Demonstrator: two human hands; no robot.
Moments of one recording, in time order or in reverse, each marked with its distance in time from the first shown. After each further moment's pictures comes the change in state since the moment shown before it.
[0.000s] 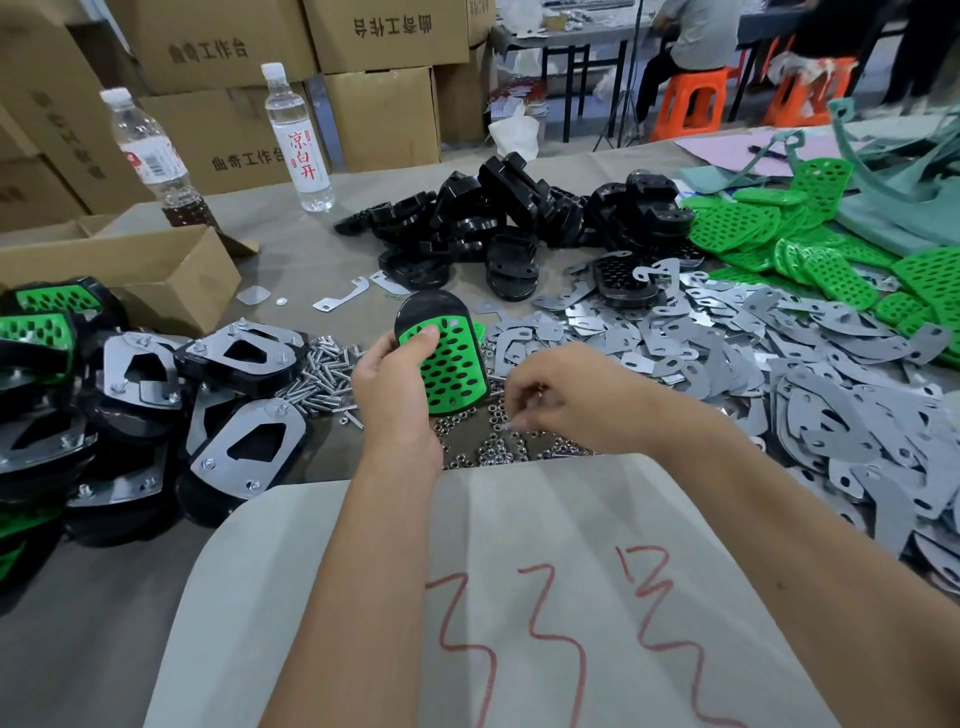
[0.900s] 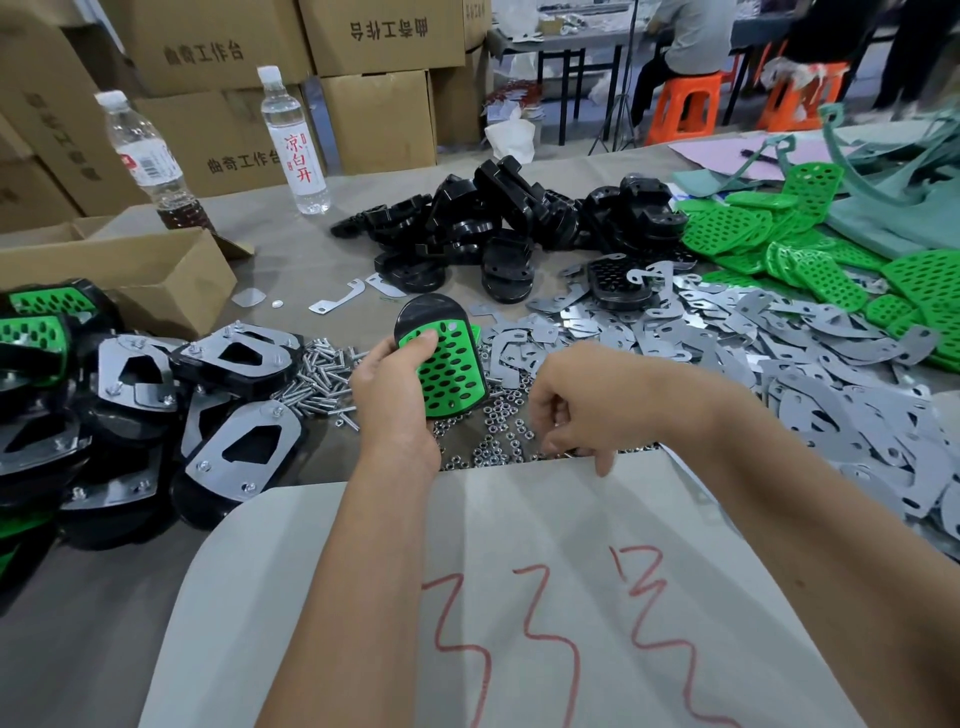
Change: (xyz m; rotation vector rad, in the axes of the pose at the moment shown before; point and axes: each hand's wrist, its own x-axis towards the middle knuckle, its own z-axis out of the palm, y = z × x) left_hand -0.001 0.000 0.000 -0.001 0.001 -0.043; right_hand -0.009 -0.006 -0.022 -0.158 -0.289 0.158
